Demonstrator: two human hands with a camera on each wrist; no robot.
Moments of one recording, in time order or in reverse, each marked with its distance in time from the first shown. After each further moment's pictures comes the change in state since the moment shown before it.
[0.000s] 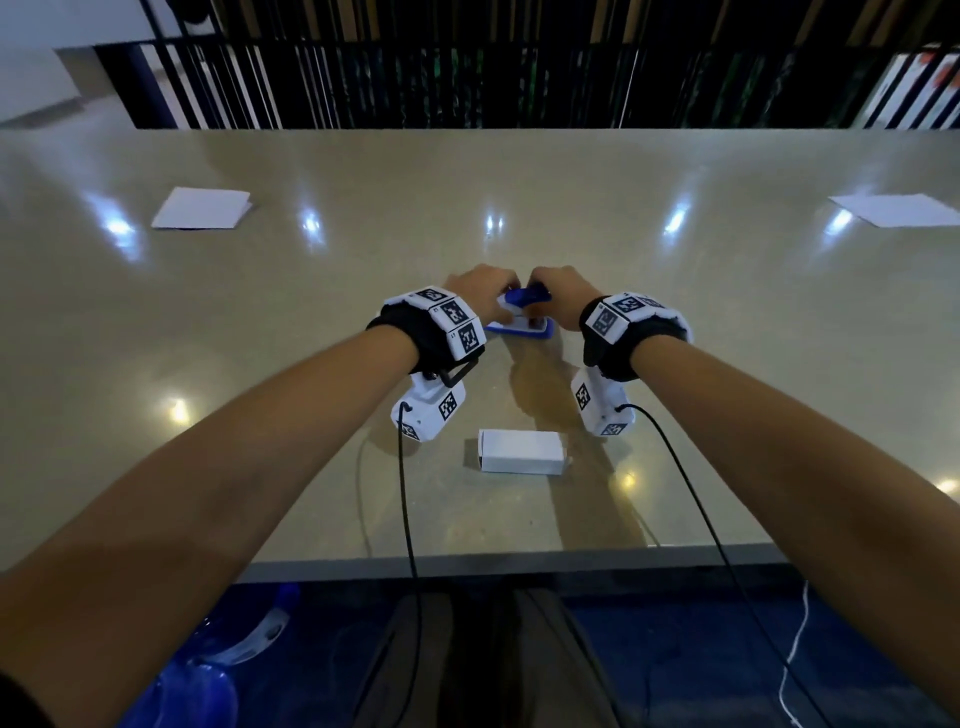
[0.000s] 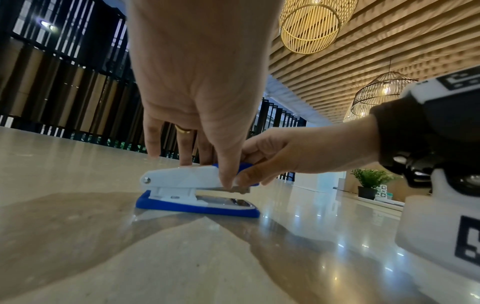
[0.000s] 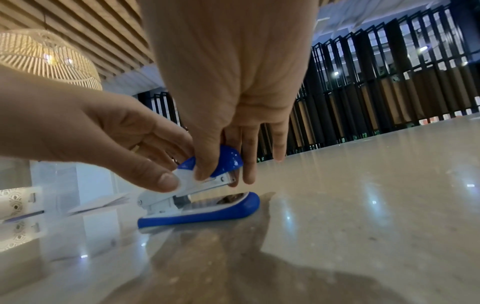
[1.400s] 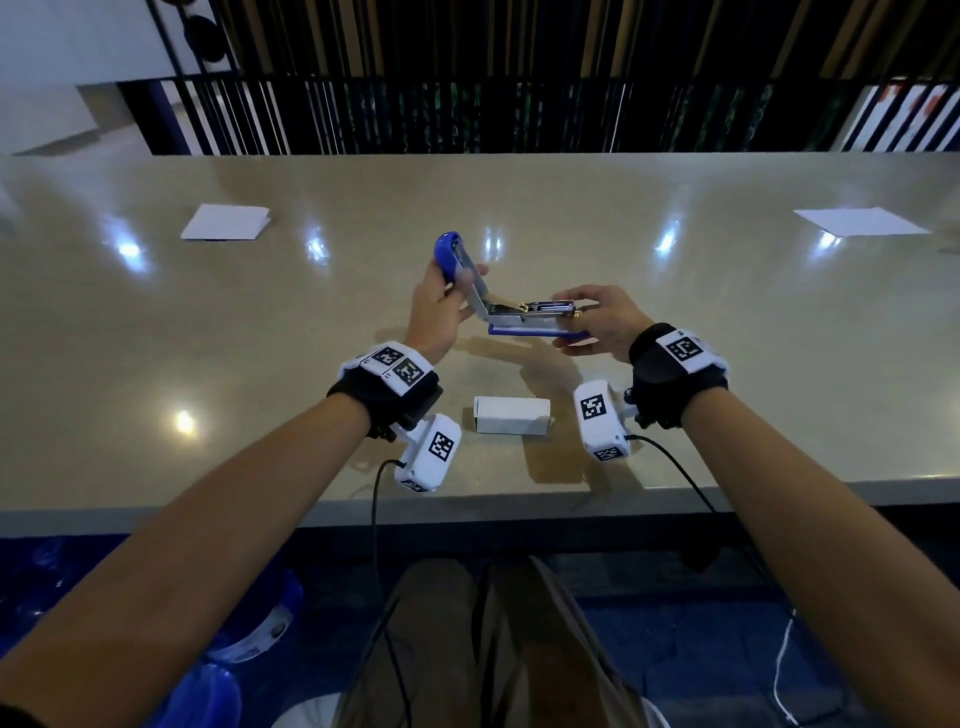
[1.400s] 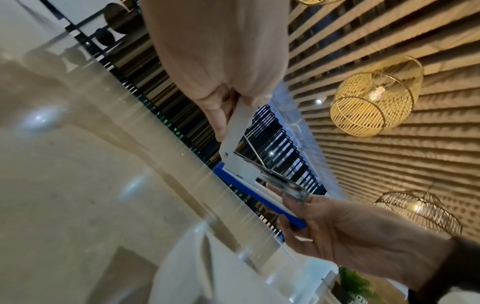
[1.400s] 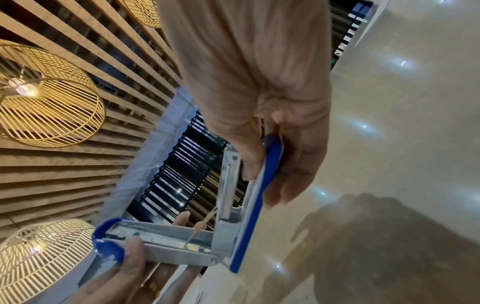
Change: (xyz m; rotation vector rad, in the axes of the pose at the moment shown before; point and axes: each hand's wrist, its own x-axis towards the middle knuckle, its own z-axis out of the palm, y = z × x) left_hand -0.098 0.013 0.011 -1.256 0.500 -0.028; right_hand -0.118 0.009 -0.019 1.047 0.023 0.281
